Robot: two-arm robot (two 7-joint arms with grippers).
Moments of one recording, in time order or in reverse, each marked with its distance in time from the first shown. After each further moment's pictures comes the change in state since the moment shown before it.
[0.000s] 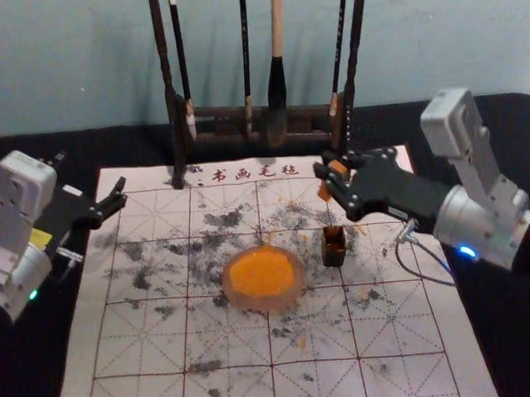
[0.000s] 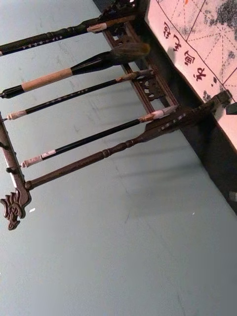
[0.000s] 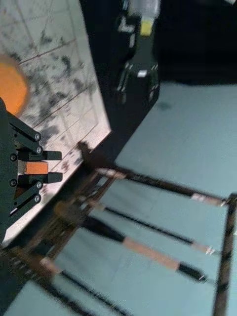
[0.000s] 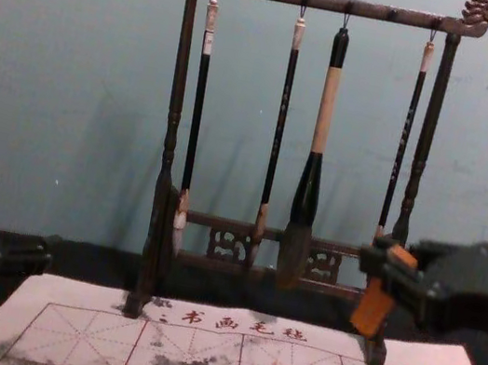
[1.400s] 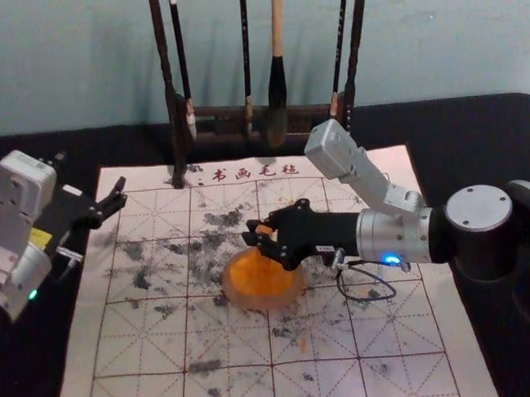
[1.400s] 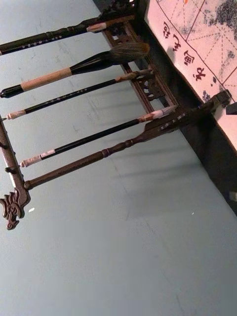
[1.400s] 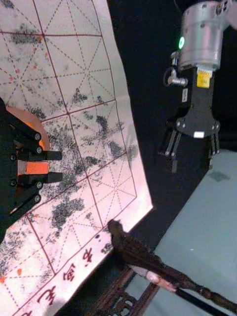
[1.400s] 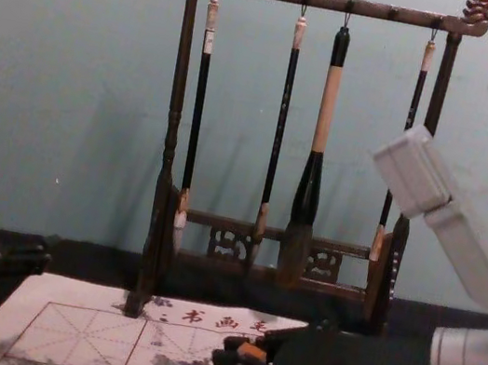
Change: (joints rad) left arm 0.000 0.000 0.000 0.000 0.000 0.000 0.000; right arm 0.292 -0.095 -0.287 0.343 0.034 0.102 0.216
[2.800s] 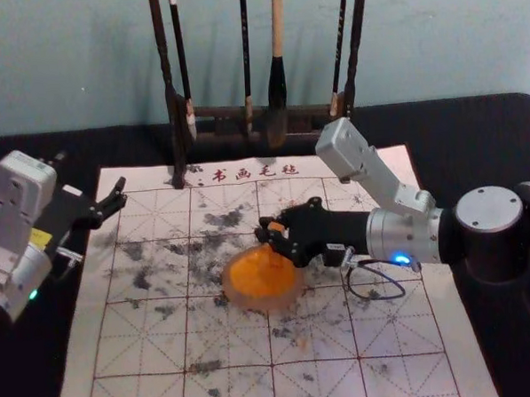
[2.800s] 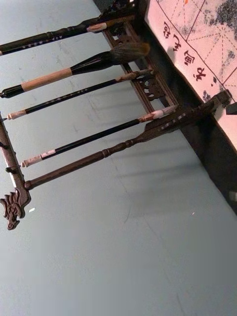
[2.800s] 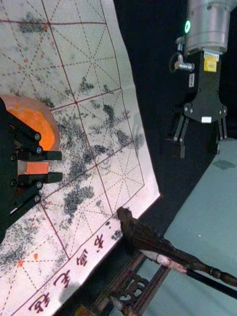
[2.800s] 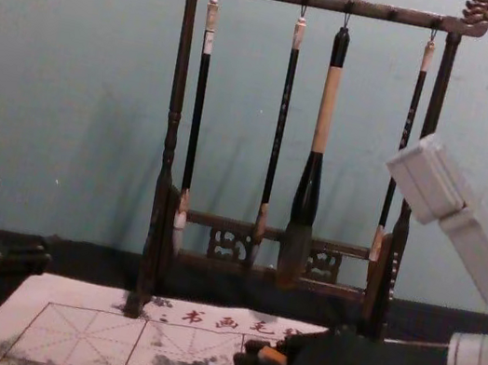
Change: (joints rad) left arm 0.000 0.000 0.000 0.000 0.000 0.000 0.000; right arm -0.012 0.017 0.014 -0.006 0.004 0.014 -0.029
